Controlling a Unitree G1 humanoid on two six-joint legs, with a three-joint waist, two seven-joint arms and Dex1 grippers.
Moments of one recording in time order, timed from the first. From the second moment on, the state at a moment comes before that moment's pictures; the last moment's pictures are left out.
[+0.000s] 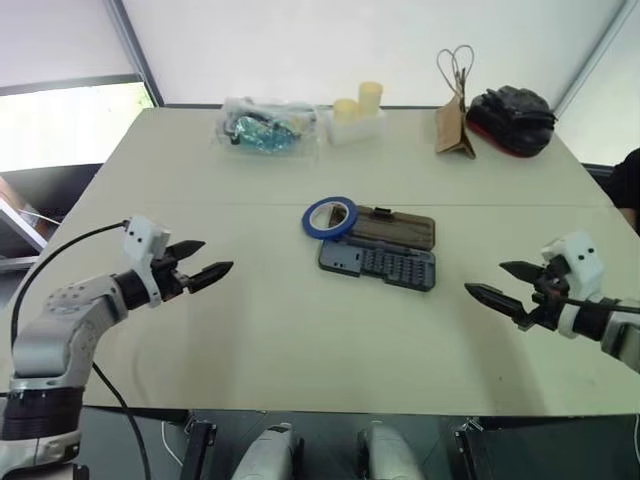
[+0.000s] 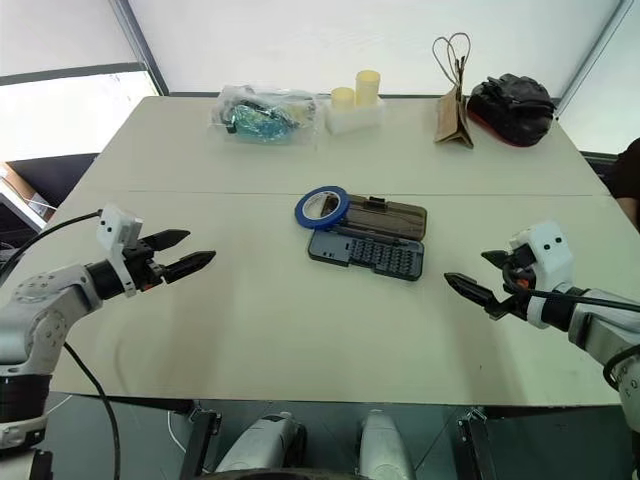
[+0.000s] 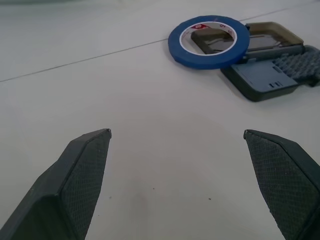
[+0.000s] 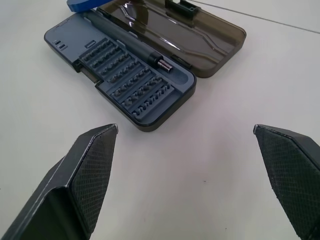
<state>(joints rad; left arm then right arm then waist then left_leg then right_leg) -0.23 0.68 0.25 -0.09 -0.54 0.60 -0.83 0.04 -0.87 -0.47 -0.42 0.67 0.88 0.66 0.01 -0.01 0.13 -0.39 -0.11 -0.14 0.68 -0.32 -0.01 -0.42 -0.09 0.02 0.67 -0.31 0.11</state>
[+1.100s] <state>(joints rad) -1.14 0.35 -0.34 1.30 0.26 -0.56 -1.00 -0.02 -0.71 -0.45 -0.64 0.75 0.91 0.43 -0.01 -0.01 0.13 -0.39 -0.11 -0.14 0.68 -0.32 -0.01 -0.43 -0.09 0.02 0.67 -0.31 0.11</state>
